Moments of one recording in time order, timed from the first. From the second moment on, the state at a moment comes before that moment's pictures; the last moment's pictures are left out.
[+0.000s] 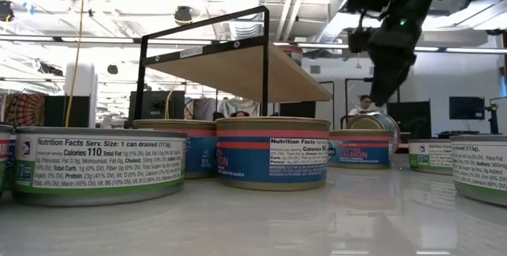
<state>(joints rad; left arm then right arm) -0.59 0.91 0.59 0.13 -0.35 0.01 -0.26 1.26 0.88 -0.81 0.10 0.27</state>
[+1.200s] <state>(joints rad) -0.60 0.91 0.59 0.09 -0.35 -0.03 -0.07 1.42 0.86 -0.80 0.35 0.39</state>
